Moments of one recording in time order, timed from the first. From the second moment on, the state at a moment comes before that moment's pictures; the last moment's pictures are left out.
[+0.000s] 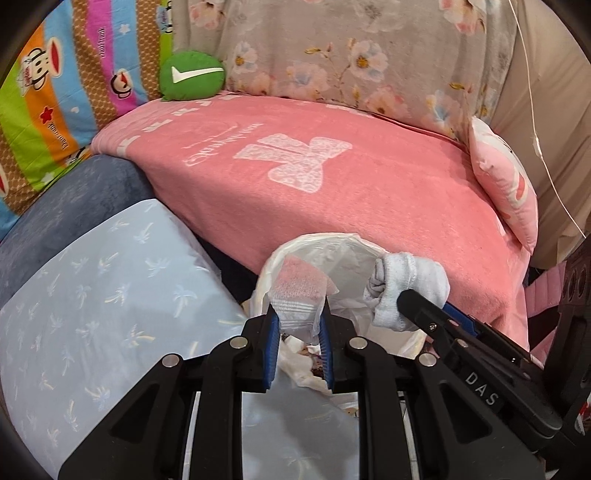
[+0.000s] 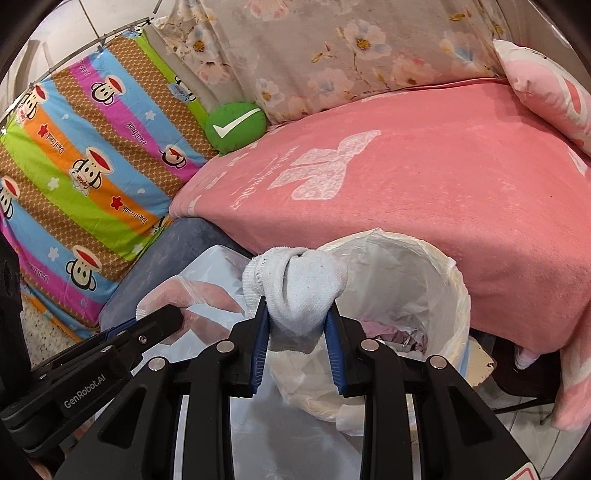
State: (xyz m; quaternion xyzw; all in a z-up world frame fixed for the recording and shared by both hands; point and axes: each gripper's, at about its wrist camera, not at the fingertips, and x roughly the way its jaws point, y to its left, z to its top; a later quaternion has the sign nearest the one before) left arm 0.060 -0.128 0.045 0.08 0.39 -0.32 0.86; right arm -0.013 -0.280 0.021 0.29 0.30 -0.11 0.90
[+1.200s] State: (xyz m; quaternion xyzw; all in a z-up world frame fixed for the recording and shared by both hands) left arm 0.069 -0.116 0.040 0.07 0.37 -0.27 0.89; right arm -0.011 -0.289 0.005 0.27 0.31 -0.12 0.90
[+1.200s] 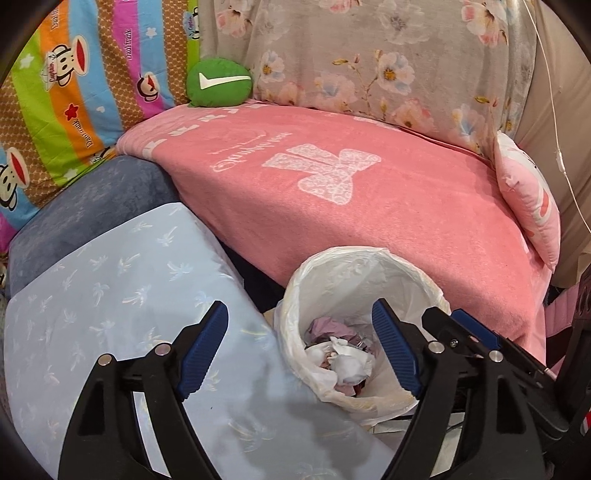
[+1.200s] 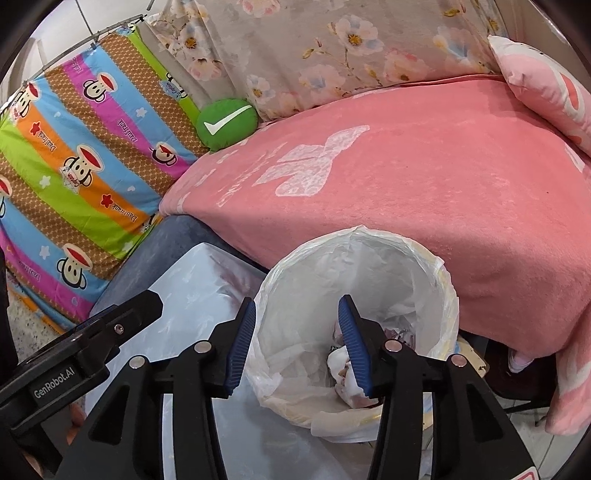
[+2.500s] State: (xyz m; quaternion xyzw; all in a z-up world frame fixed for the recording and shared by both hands) left arm 0.039 -0.076 0.012 0.10 0.37 -0.17 0.91; right arm -0.044 -0.229 0.014 0.10 0.38 -0.15 0.91
